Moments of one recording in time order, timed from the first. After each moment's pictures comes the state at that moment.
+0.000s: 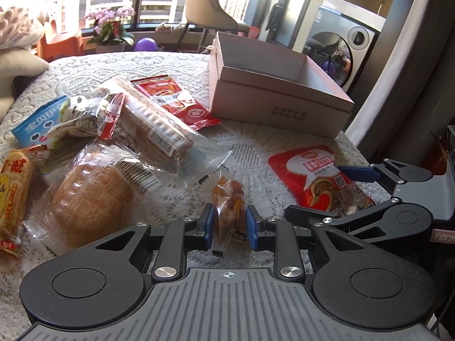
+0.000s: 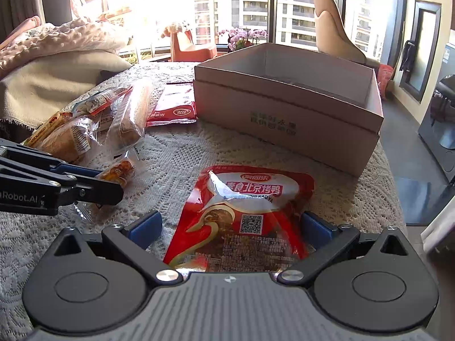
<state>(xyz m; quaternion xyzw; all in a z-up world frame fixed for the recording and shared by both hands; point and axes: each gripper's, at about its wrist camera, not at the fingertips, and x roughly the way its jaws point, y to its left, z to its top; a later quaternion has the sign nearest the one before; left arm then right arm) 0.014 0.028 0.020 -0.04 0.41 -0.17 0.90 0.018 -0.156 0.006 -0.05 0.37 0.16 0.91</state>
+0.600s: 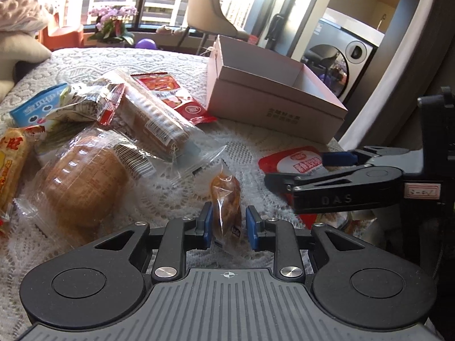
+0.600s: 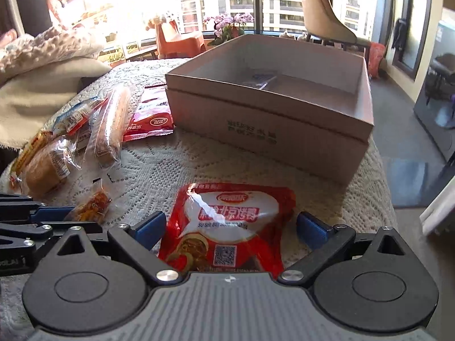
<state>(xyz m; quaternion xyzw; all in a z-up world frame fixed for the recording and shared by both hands) 0.002 0.034 0.013 -0.08 0.39 -0.18 0.90 0.053 -0.150 0.013 -0.06 0.40 0.14 0.90</state>
